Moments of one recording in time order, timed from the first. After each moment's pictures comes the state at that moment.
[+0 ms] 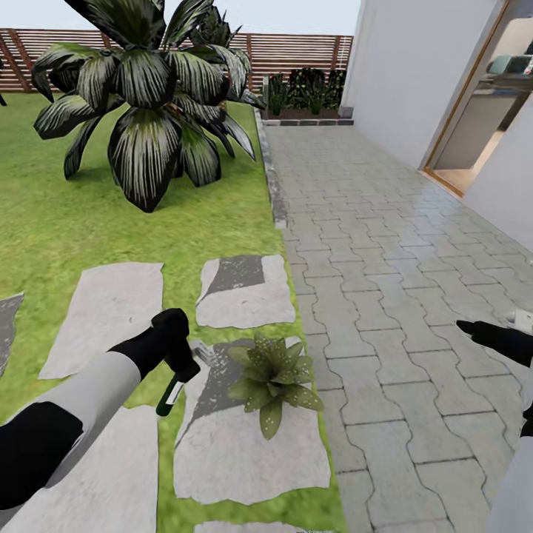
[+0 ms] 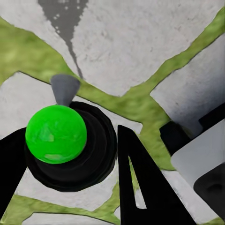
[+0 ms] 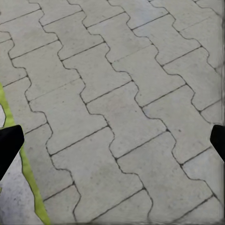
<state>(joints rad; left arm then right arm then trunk) -1.11 0.09 -0.56 -0.54 -0.69 1.00 -1.10 -0.72 -0.22 -0.69 -1.37 0.28 0.87 0.45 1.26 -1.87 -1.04</state>
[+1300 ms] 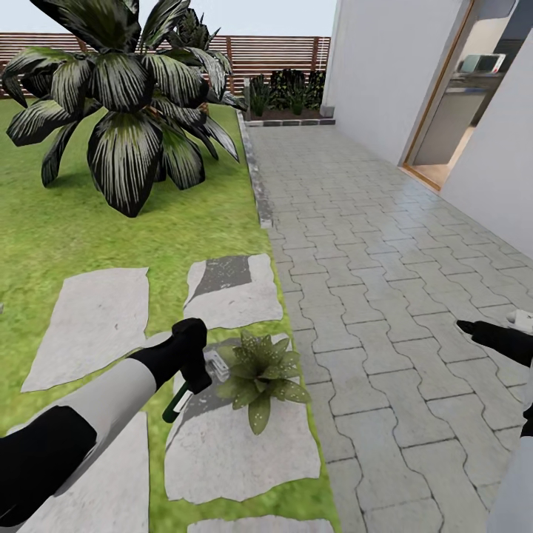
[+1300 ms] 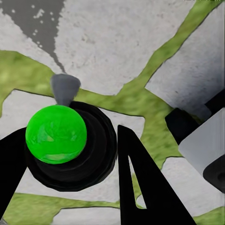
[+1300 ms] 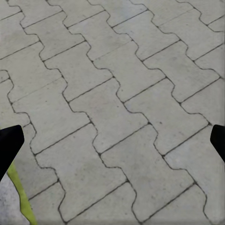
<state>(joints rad) -1.08 0.03 -0.70 -0.53 -0.69 1.00 -1.10 -0.72 -0.22 -0.69 -1.37 0.28 0.87 0.45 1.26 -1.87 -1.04</state>
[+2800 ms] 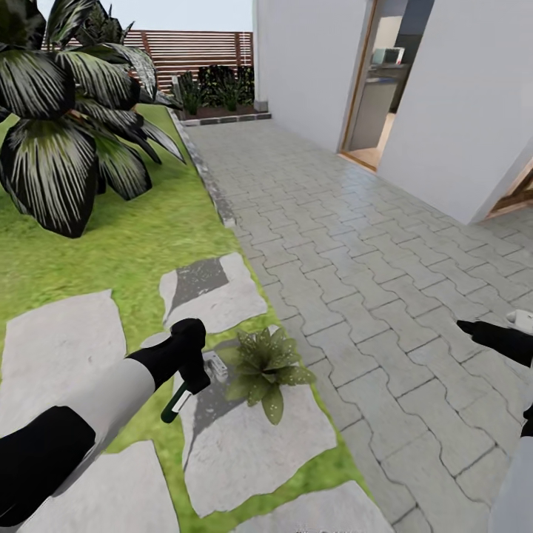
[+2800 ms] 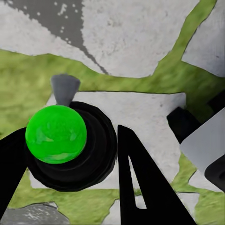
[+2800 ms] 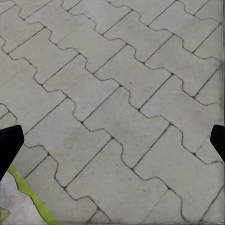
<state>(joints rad) -1.08 0.04 -0.70 -0.53 -0.69 1.00 -1.10 -0.72 -0.22 -0.69 -1.37 0.28 0.87 0.45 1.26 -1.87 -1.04</state>
